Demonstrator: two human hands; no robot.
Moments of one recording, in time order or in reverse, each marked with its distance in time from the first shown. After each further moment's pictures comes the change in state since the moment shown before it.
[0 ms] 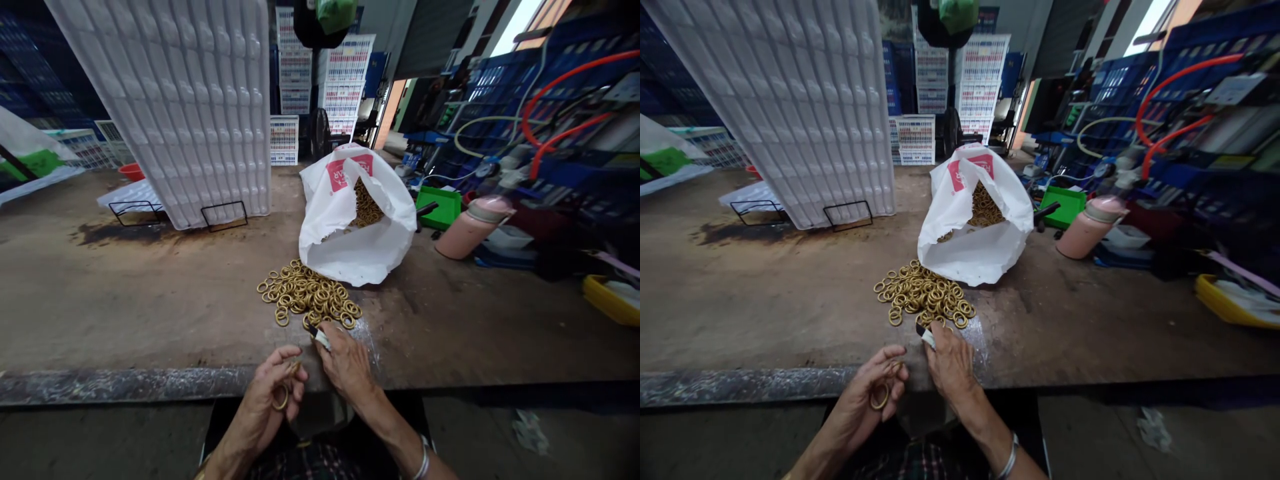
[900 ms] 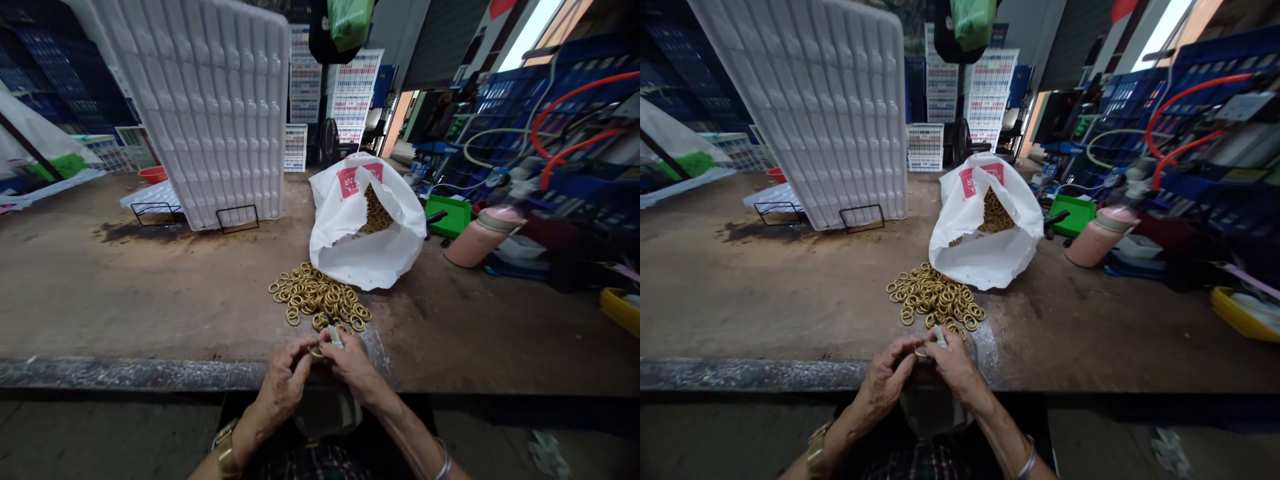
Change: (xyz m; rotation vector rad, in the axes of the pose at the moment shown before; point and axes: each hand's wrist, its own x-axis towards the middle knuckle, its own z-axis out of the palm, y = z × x) left_hand 0.017 0.002 -0.012 0.919 0.011 0.611; right_hand 0.005 -0.023 -0.014 1.086 -0.317 0.312
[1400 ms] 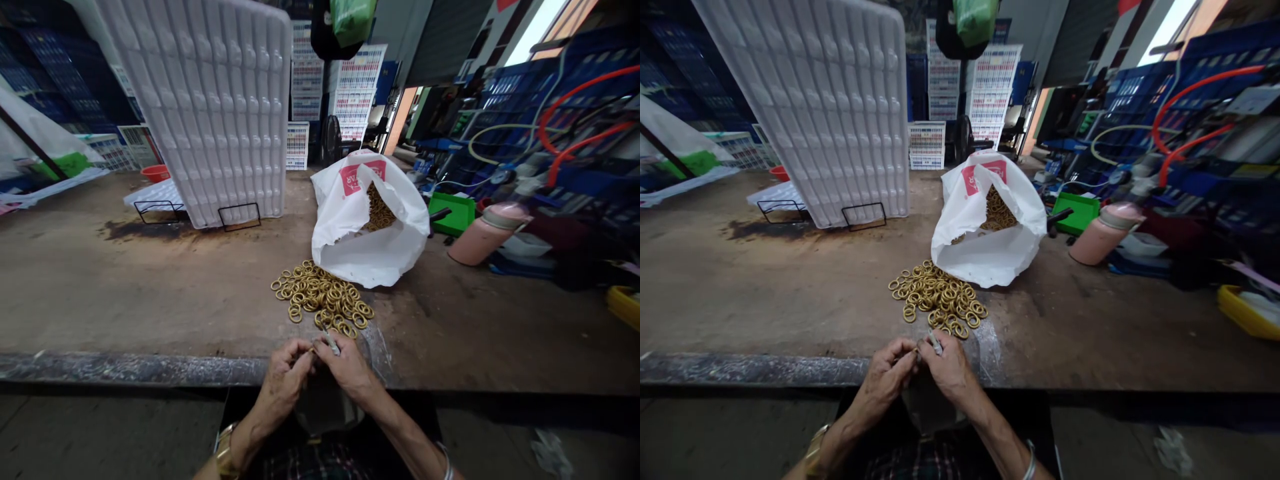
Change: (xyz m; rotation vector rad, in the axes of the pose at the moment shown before) left_hand -0.003 0.011 0.000 -0.226 -0.039 -0.315; right_hand -0.001 0.006 0.009 -0.295 0.060 -0.201
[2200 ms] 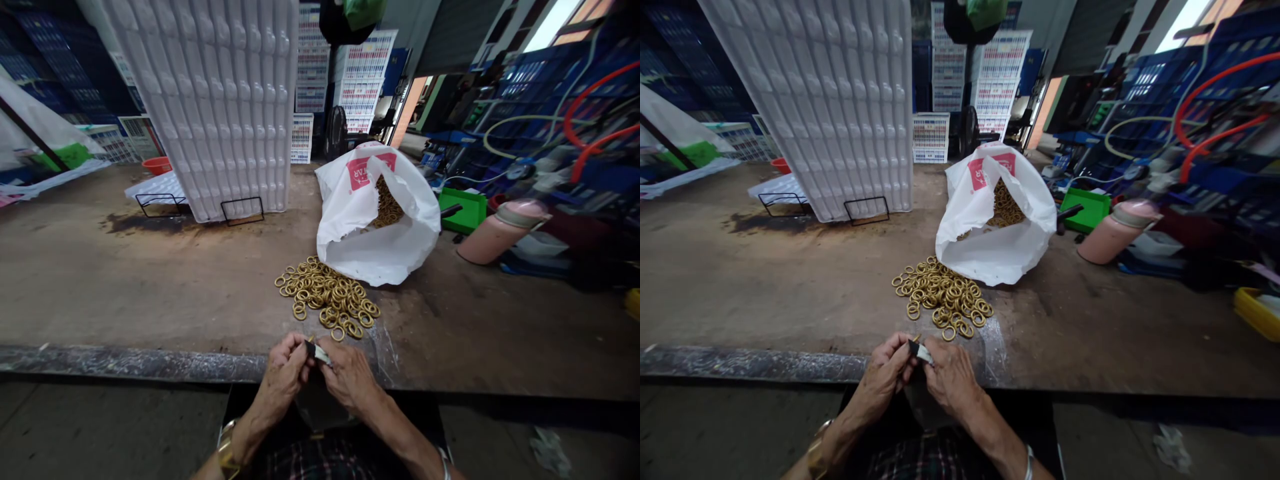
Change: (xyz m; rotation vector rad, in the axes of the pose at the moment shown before) left_hand 0.001 0.001 -0.005 -0.203 0.056 -0.149; right_hand -0.009 0.013 0.006 -0.694 -0.110 -0.235
